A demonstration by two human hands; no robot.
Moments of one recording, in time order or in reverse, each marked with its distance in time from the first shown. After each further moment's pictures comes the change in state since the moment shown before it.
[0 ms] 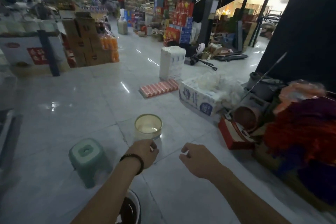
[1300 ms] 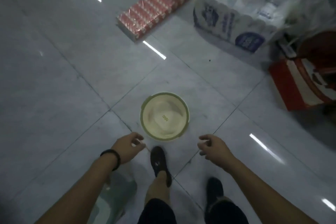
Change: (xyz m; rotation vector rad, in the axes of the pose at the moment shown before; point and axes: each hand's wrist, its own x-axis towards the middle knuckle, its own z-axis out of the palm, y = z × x) left_hand 0.899 -0.253 -0.059 -0.014 -0.613 -0.312; right_hand 0.877 0.037 0.134 0.650 -0.285 0.668
